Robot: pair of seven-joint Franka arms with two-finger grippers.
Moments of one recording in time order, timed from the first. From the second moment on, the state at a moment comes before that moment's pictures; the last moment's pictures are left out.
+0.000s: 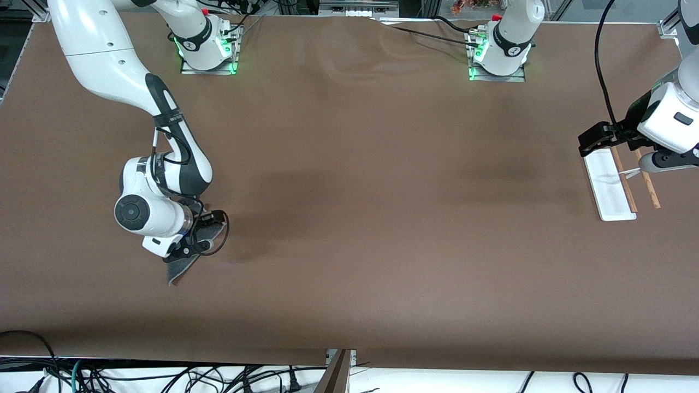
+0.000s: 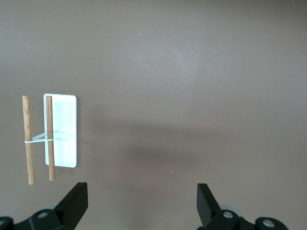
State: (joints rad) left arm 0.05 0.09 -0.13 -1.51 0.07 1.53 -0.23; right arm 0.15 0.70 0.00 -1.66 0.00 2.24 -0.19
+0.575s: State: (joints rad) left arm 0.05 0.09 -0.13 -1.51 0.07 1.53 -0.23; right arm 0.14 0.69 -0.01 -1.69 0.00 2.30 -0.24
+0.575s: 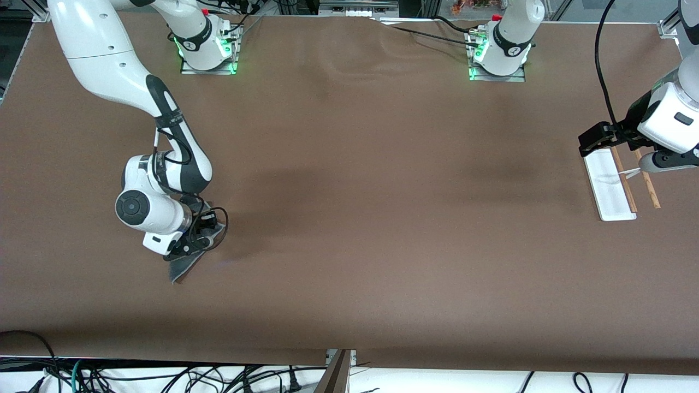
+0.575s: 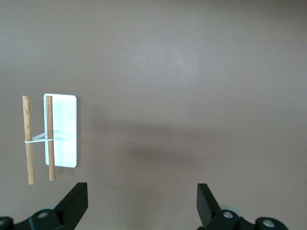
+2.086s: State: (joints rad) left arm 0.05 0.09 -0.13 -1.51 0.07 1.53 -0.23; right arm 0.30 0.50 0.01 -1.32 0.11 1.92 0.17
